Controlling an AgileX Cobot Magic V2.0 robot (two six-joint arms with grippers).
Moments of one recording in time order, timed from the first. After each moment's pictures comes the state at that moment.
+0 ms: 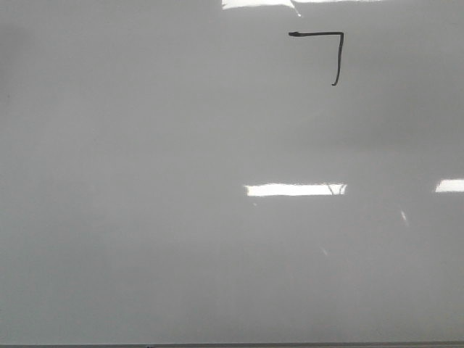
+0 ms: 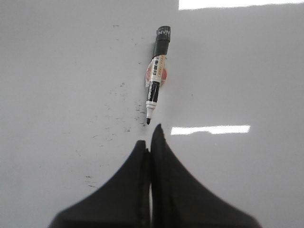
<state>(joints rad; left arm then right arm) -0.01 0.00 0.01 0.07 0.09 -0.04 0.64 0.69 -0.92 -0.15 1.05 0.17</state>
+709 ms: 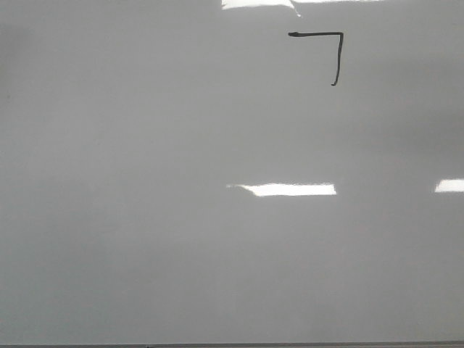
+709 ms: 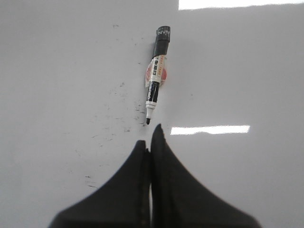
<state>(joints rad) -0.01 0.00 0.01 0.07 0.09 -0.04 0.16 0.27 -0.48 -0.12 0.43 0.17</state>
